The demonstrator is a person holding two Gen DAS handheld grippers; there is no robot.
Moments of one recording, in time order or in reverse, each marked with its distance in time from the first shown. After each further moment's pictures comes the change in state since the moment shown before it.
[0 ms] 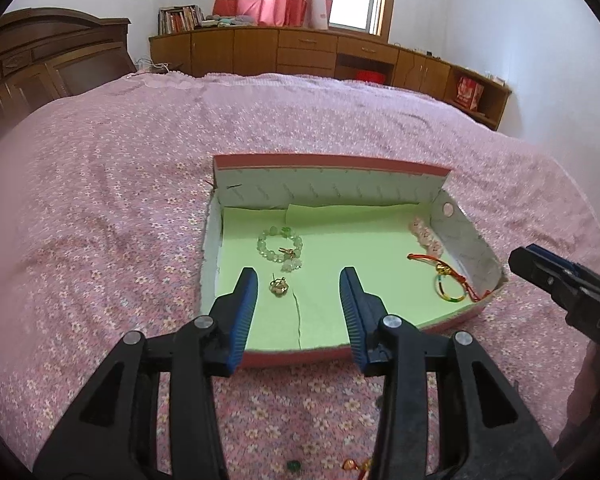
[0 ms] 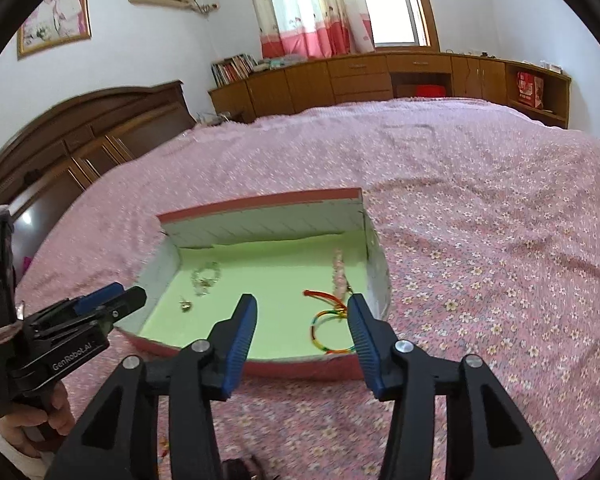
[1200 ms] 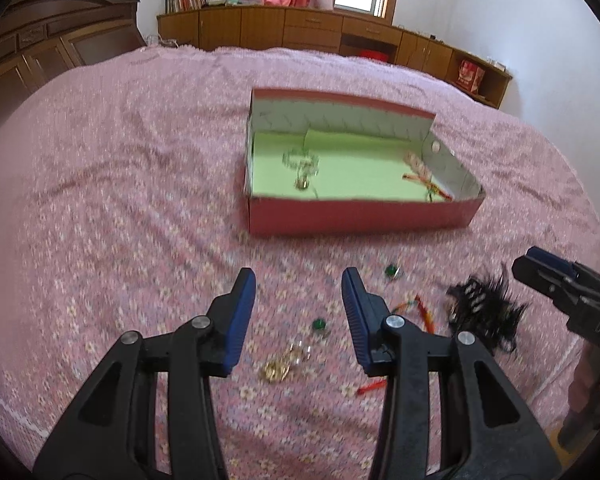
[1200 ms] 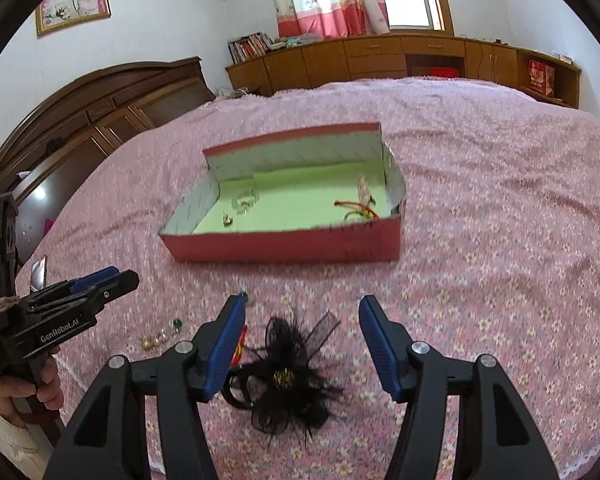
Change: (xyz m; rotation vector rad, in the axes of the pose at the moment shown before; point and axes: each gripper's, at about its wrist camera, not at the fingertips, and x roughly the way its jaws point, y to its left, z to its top) left arm -0.055 0.018 -0.070 -0.015 0.098 0.002; right arm -0.047 0.023 -0.078 -0.030 0.110 0.027
